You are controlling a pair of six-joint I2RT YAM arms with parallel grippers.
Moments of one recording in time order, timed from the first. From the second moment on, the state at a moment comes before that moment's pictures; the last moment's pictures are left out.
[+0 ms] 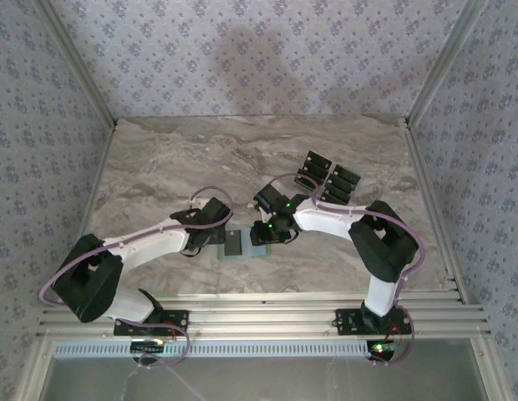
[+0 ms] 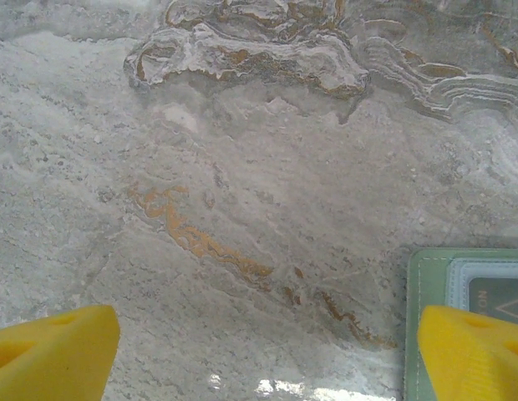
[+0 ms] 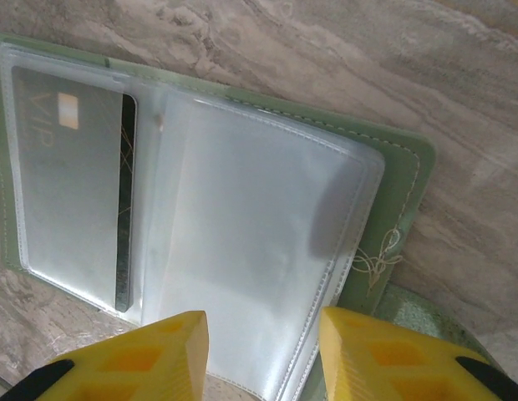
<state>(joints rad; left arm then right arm) -0.73 1.40 0.75 -0.59 -0.46 -0.70 0.81 1.79 1.09 -0.50 -0.24 0.56</state>
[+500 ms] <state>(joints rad) -0.73 1.41 0.75 -0.58 -0.44 -0.70 0.81 1.80 1.09 -0.45 -0.28 0.56</state>
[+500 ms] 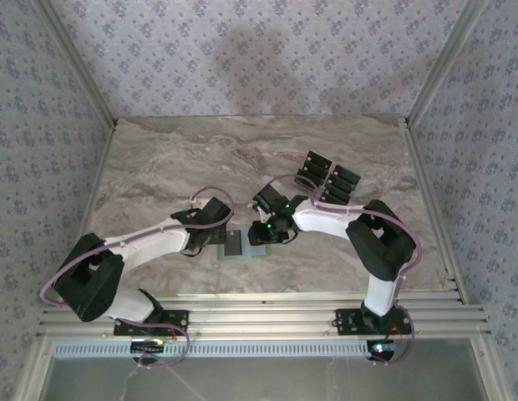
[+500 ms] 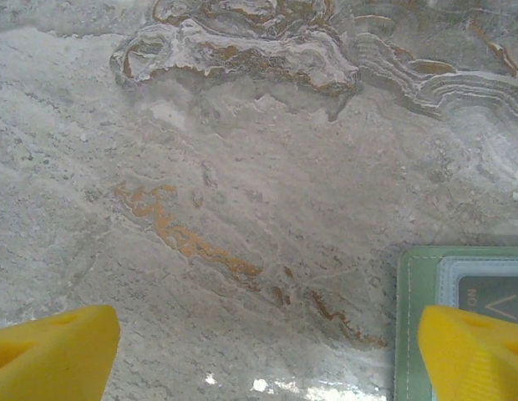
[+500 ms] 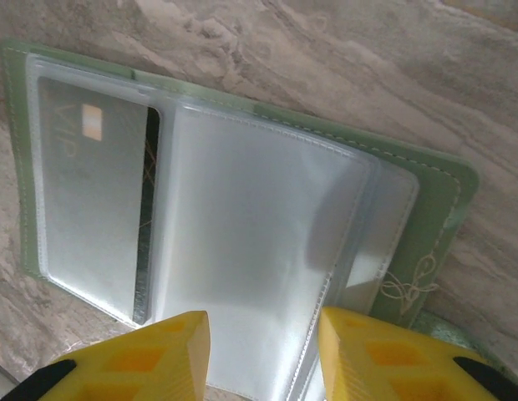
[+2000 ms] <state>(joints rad) -0.72 1.27 0.72 -0.61 -0.50 -0.76 0.87 1.89 1.18 -0.19 -0.50 0.73</state>
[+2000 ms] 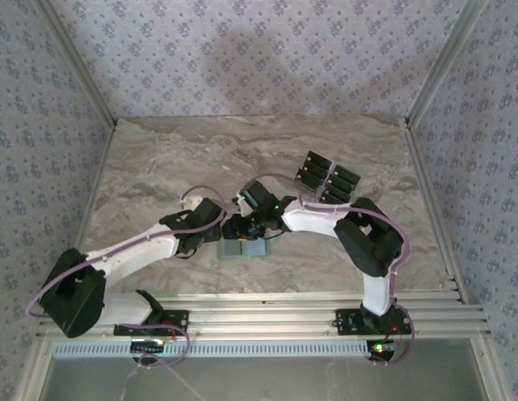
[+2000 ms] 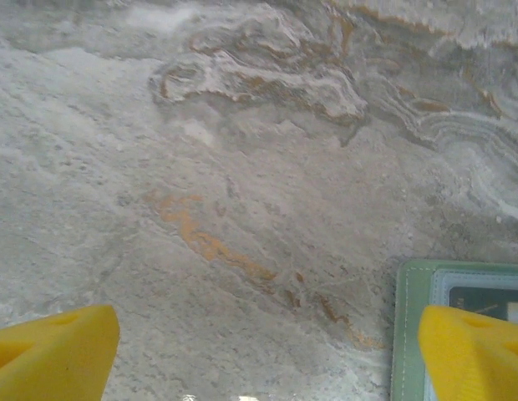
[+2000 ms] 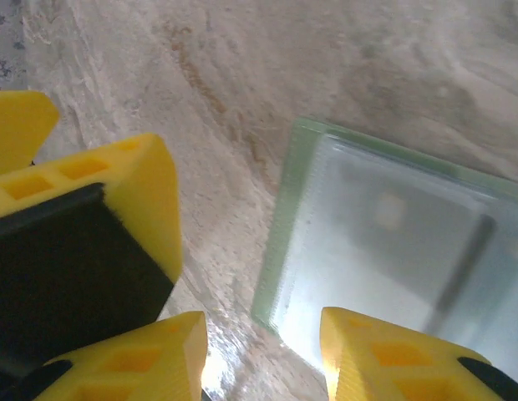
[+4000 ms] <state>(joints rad) -0.76 1.36 0.76 -0.61 -0.46 -0.74 0.43 1.89 1.37 -0.97 0.48 0.08</state>
